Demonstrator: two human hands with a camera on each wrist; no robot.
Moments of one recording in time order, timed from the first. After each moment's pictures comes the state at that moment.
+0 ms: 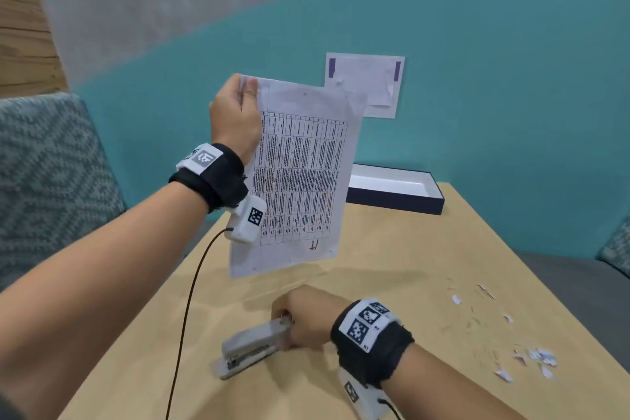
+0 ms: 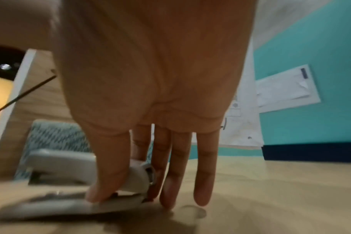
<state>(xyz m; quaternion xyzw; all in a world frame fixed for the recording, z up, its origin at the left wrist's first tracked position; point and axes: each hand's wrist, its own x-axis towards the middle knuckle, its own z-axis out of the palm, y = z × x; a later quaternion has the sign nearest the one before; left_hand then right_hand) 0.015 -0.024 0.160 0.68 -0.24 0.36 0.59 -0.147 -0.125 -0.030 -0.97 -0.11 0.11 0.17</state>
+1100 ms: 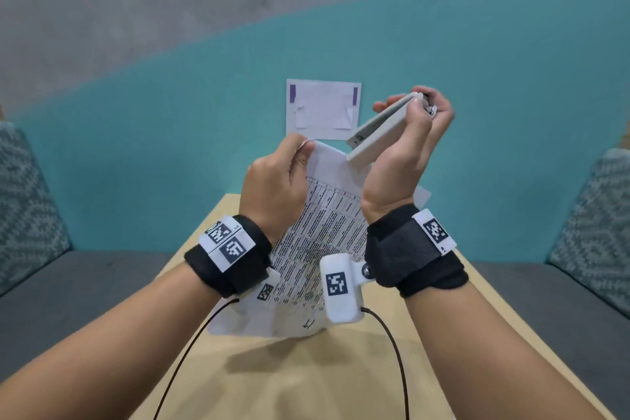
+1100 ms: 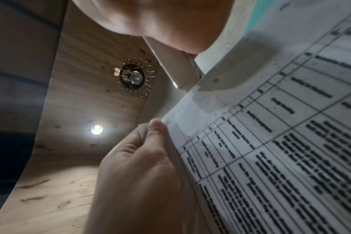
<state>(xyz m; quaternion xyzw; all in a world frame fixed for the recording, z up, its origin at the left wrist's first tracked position) -0.085 -0.096 0.136 0.66 -0.41 0.43 0.45 -0.178 -0.192 0.193 -0.42 -0.08 -0.65 0.63</state>
